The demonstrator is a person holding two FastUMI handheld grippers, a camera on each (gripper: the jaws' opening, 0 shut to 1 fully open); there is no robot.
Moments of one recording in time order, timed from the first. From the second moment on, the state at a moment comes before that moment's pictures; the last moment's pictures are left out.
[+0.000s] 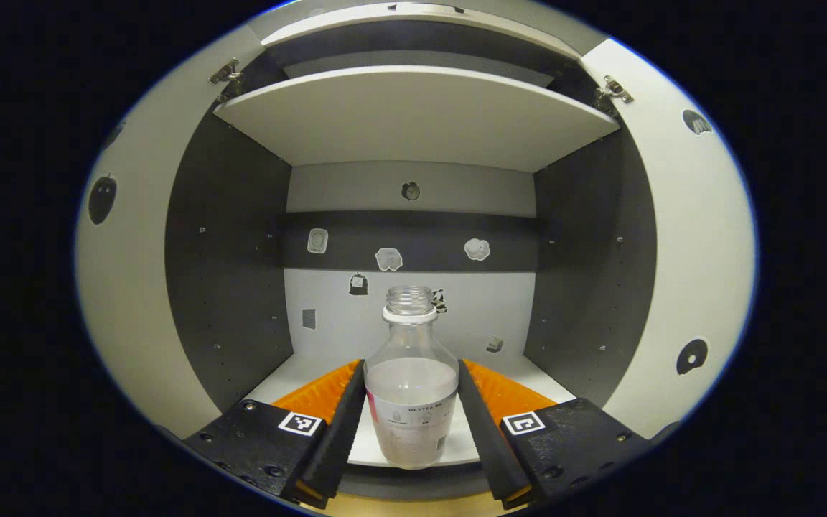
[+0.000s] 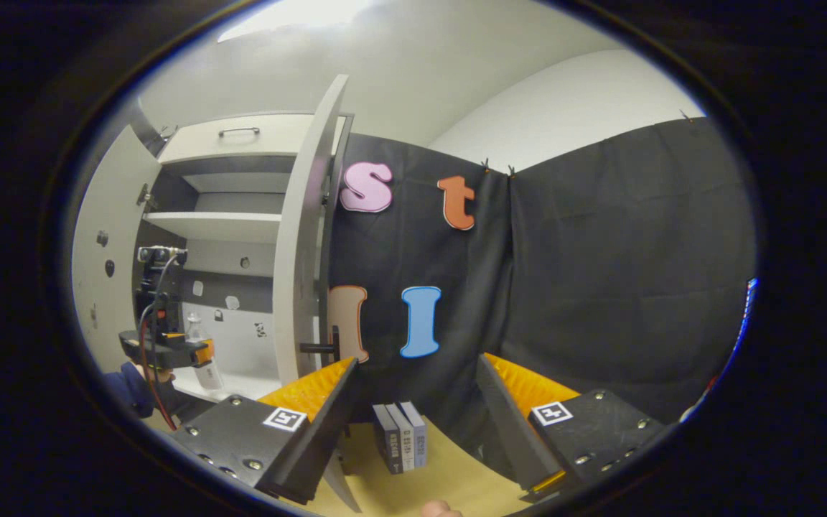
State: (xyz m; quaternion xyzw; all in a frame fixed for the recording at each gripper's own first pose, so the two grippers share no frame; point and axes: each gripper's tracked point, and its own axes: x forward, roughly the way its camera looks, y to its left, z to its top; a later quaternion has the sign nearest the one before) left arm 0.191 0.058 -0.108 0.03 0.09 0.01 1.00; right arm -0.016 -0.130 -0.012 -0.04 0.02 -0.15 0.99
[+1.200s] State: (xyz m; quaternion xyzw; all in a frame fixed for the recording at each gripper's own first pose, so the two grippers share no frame) left arm -0.034 0.005 -0.210 0.00 0.12 -0.17 0.98; right arm -0.013 -0.101 0.016 -0.02 -0.01 -0.06 1.00
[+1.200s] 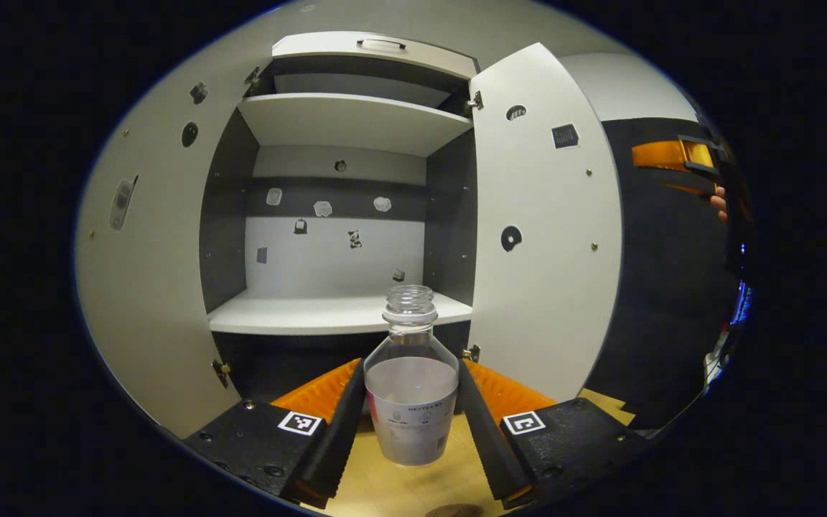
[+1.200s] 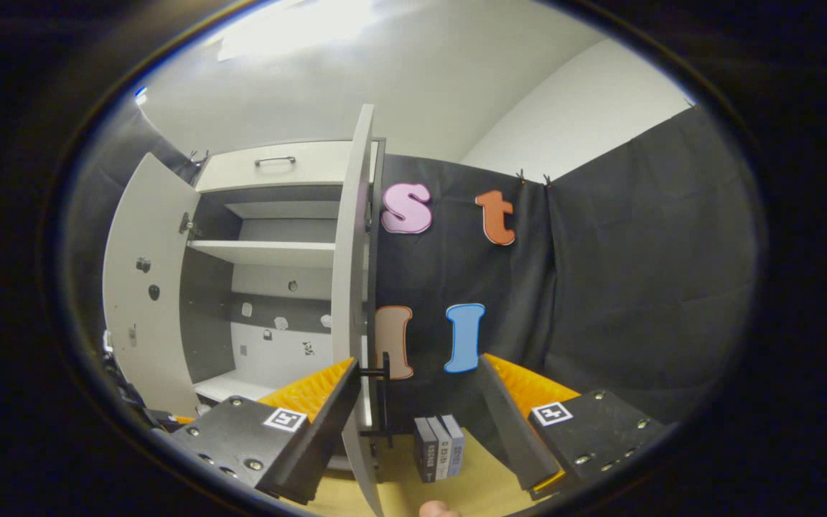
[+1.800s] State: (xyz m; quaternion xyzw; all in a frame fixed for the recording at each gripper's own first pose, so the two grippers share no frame) left arm -0.118 -0.006 -0.365 -0.03 0.23 -0.19 0.95; right arm -0.005 -0.107 0.014 -0.05 0.00 -0.05 1.00
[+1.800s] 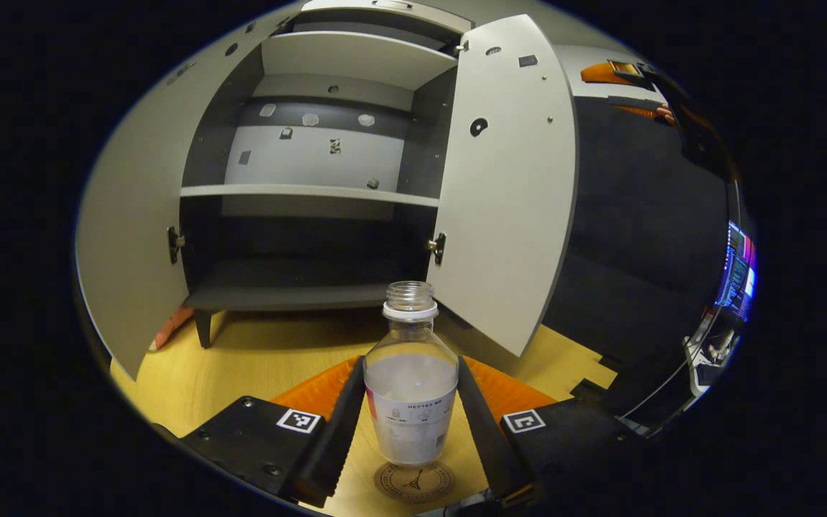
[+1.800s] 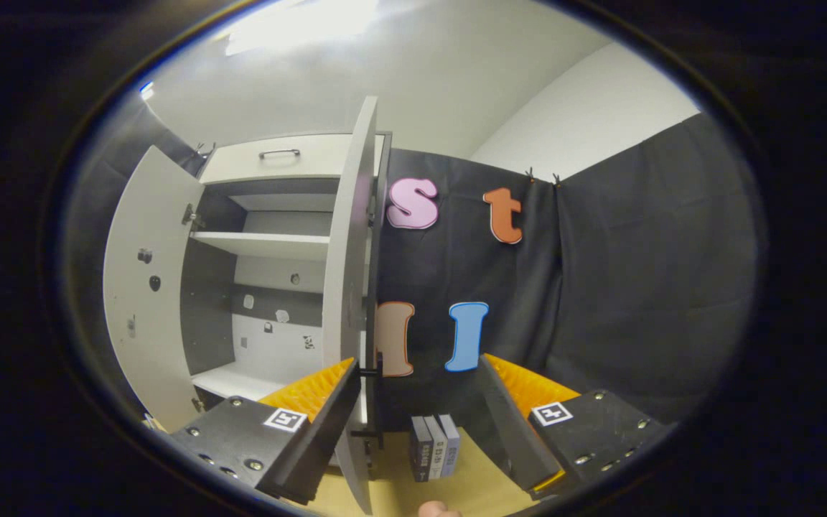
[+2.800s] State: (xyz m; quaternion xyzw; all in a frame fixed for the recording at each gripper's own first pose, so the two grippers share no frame) left arm -0.158 -0.010 -0.412 0.00 0.24 -0.17 0.95; right arm 0.000 -0.094 -0.002 -0.07 0.02 -0.02 1.00
